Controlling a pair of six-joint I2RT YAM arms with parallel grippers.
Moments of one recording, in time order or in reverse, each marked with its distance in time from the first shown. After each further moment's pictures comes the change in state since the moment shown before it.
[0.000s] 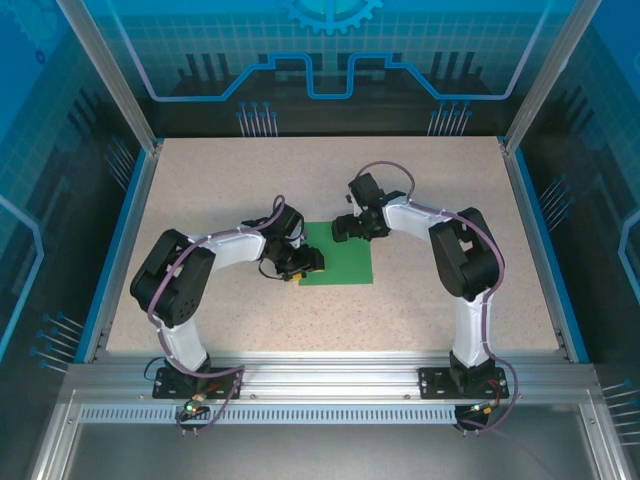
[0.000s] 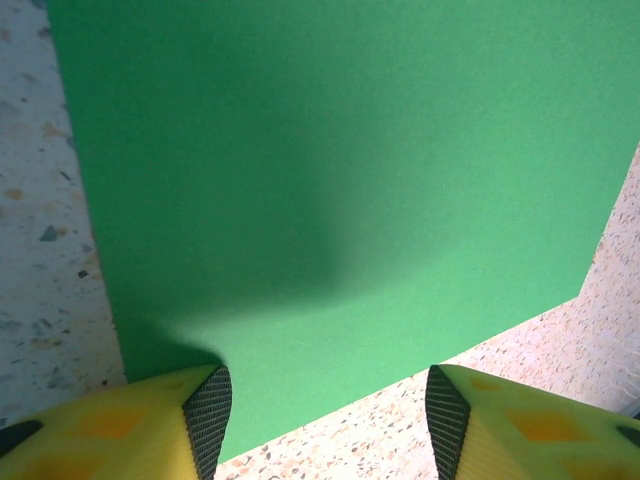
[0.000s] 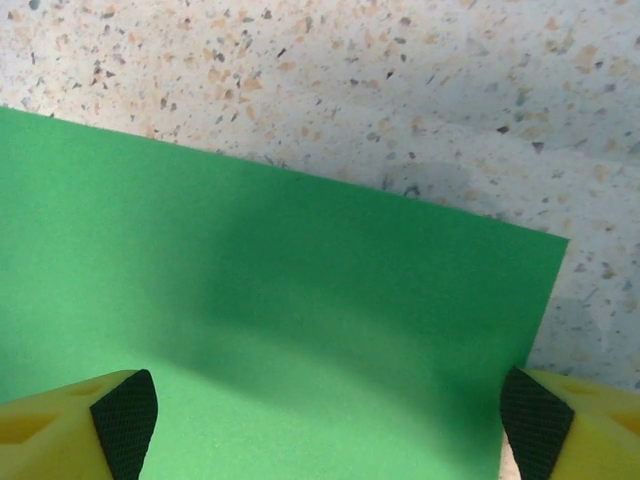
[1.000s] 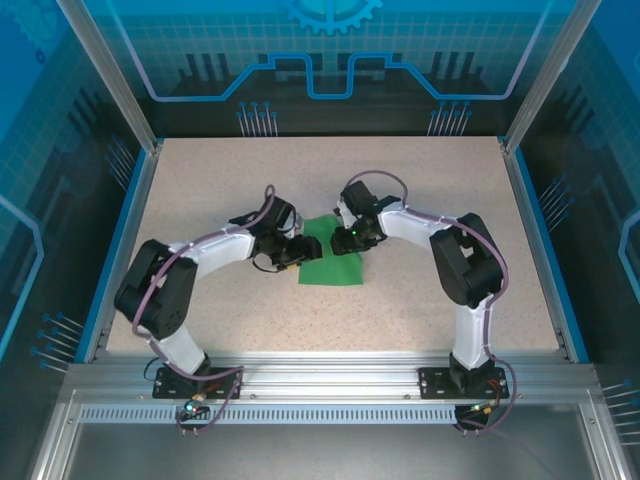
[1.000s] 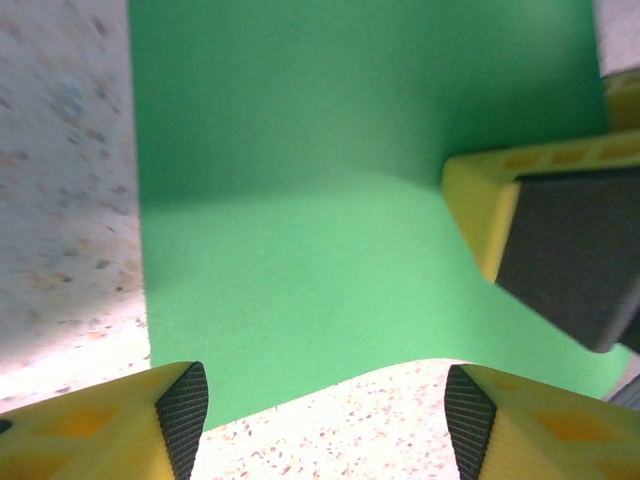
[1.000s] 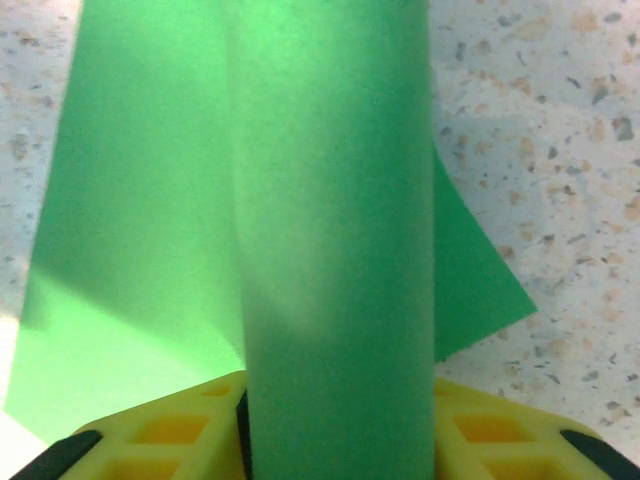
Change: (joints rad) left arm 0.048 -0.136 -0.014 0.018 -0.027 0.044; right arm 0.064 -0.071 -0.044 -0.079 -0.166 -0.025
